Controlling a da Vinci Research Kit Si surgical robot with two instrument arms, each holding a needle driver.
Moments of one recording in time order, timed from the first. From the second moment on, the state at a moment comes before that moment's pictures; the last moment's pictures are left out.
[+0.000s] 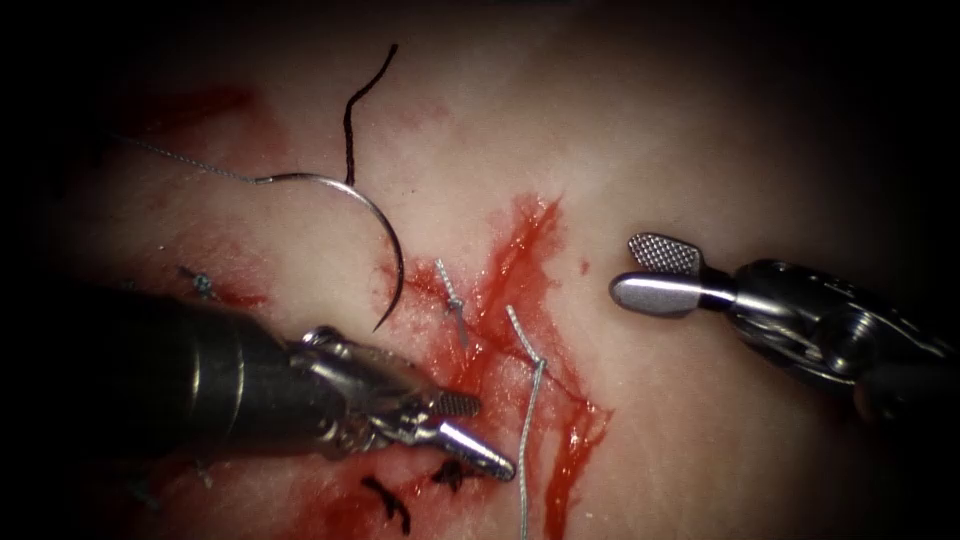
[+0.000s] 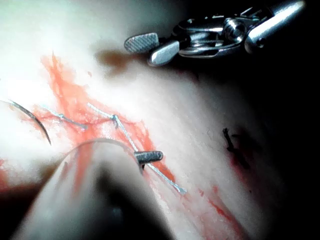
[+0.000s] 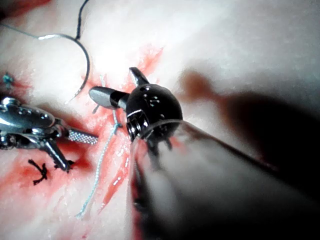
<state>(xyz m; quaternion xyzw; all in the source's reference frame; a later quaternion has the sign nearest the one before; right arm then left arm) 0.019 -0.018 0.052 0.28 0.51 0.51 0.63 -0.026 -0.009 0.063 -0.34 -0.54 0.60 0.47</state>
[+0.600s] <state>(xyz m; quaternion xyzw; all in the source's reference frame) 0.019 -0.018 0.052 0.28 0.52 0.51 0.63 -0.027 -0.011 0.062 -0.30 -0.59 0.53 0.53</state>
